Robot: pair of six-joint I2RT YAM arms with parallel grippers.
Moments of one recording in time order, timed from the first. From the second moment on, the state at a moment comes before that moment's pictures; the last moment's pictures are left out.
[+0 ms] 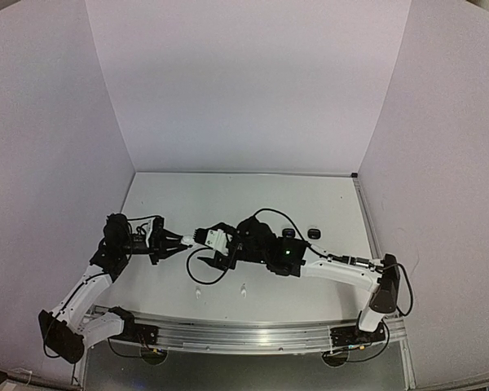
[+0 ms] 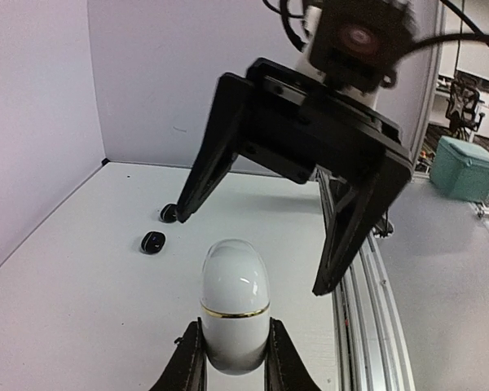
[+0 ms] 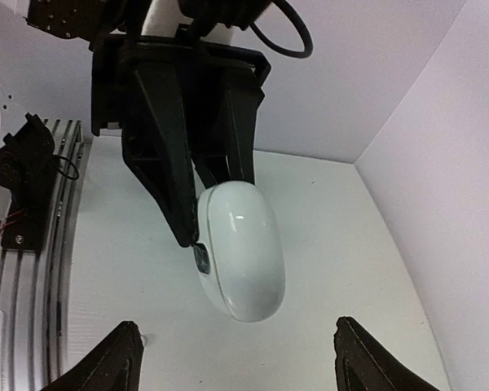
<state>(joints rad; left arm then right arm) -0.36 0.95 0.74 0.02 1.10 0.18 1.17 1.76 1.61 -0.22 -0.04 -0.37</state>
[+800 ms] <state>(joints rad) -0.36 0.99 0.79 -0.17 1.21 0.45 1.12 1.90 1.78 -0.35 -0.22 -0.16</state>
